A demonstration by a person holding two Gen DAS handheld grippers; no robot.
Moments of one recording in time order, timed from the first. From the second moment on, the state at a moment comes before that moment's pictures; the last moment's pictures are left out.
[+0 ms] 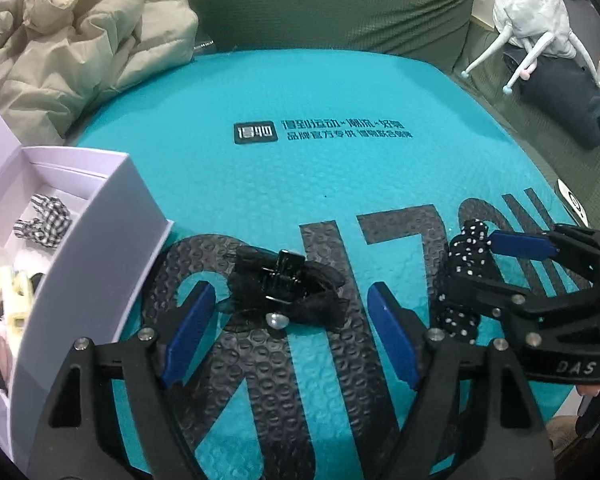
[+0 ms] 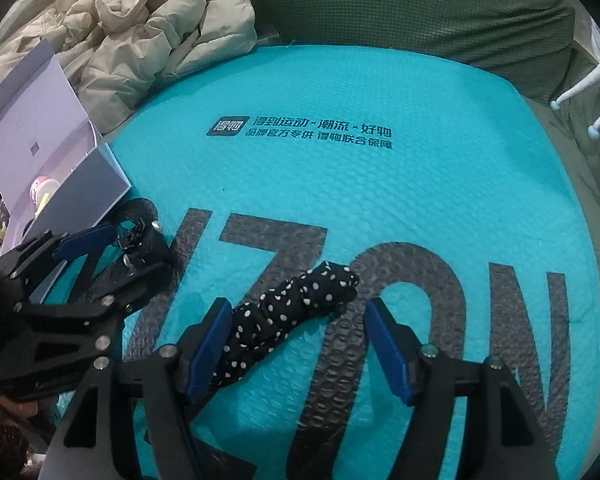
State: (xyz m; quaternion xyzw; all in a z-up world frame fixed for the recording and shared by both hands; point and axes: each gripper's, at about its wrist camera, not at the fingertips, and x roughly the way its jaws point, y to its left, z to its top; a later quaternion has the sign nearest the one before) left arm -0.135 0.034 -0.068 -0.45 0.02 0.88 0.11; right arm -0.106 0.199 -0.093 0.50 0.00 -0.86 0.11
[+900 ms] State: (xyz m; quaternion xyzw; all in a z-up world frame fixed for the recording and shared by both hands) left arm -0.126 0.047 -0.070 -0.44 0.04 0.89 0.13; right arm -0.101 0.233 -0.092 0.48 -0.05 -0.87 0.08
